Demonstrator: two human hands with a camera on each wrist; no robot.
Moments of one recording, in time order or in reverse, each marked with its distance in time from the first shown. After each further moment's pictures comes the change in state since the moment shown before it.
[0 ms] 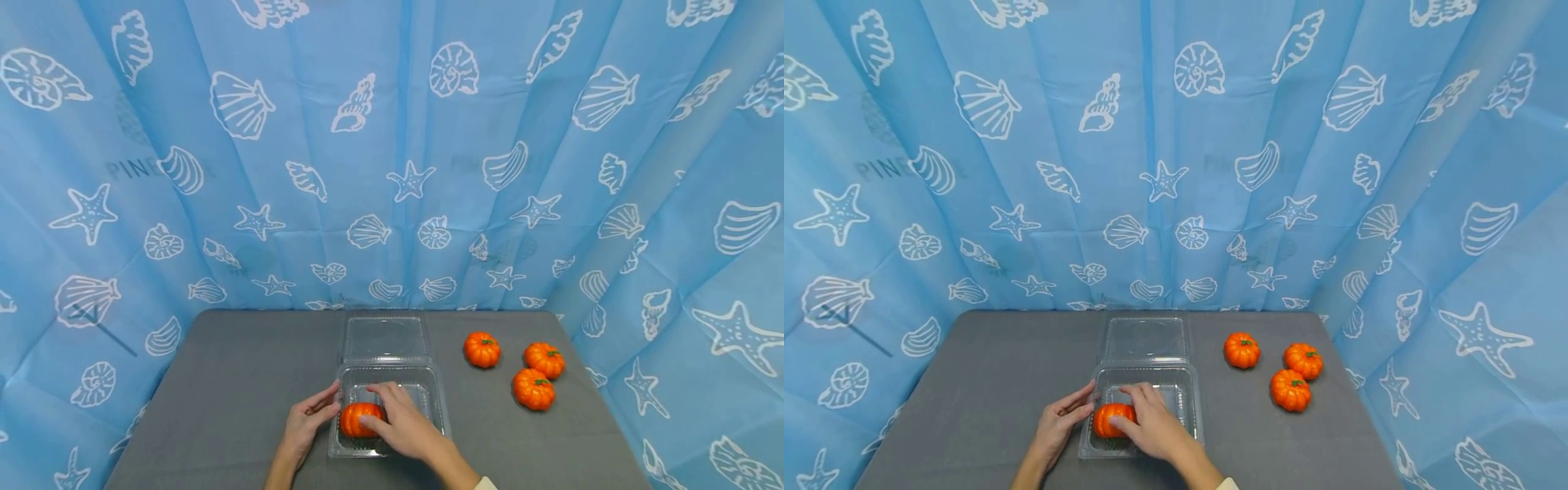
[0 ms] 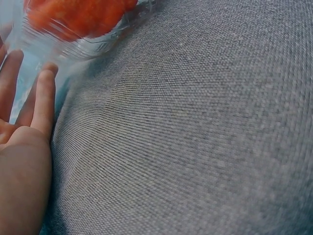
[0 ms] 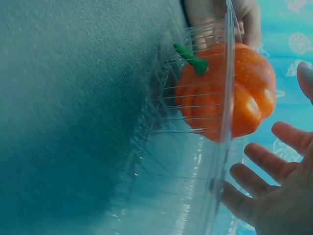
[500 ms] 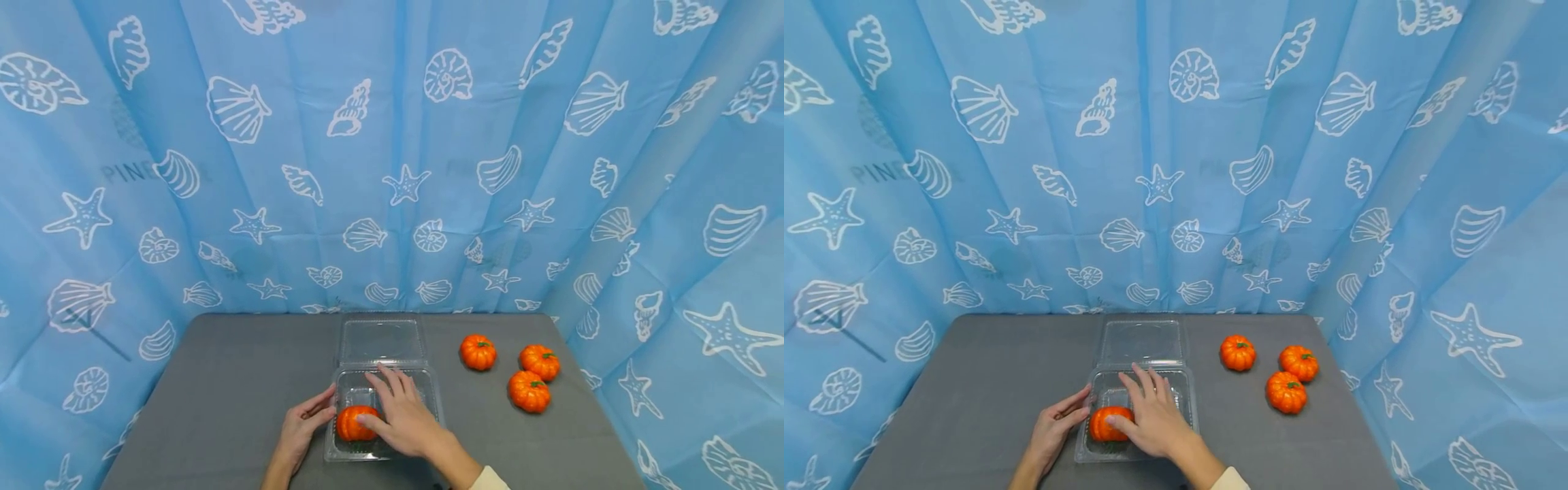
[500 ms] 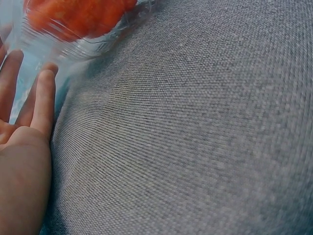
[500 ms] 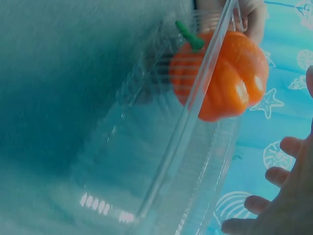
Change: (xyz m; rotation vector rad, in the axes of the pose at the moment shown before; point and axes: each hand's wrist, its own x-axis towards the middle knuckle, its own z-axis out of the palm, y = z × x) left_hand 0.001 -0.001 0.001 0.001 0.009 0.001; right_hand 0.003 0.001 -0.019 -0.128 -0.050 0.007
